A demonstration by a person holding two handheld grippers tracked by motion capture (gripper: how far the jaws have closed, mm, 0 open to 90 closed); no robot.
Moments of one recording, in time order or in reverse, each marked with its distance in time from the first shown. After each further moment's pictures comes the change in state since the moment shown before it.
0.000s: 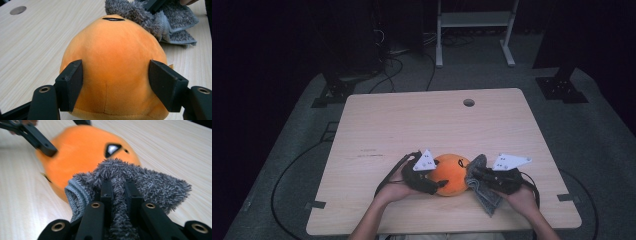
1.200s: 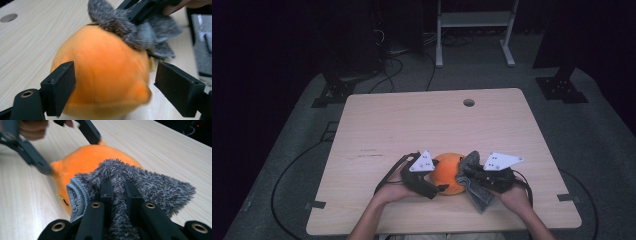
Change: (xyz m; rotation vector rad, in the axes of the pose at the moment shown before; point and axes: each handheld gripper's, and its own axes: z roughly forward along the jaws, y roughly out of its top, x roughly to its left) left arm -0.003 0.002 -0.010 -0.045 -0.081 -0.001; right arm 0.016 0.021 0.008 -0.050 0.011 -0.073
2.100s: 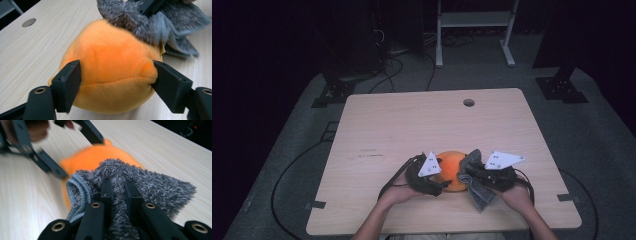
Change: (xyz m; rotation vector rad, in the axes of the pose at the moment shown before) left arm -0.008 0.003 0.014 0.029 0.140 0.081; right arm -0.005 -0.001 -0.004 0.018 -0.019 -0.026
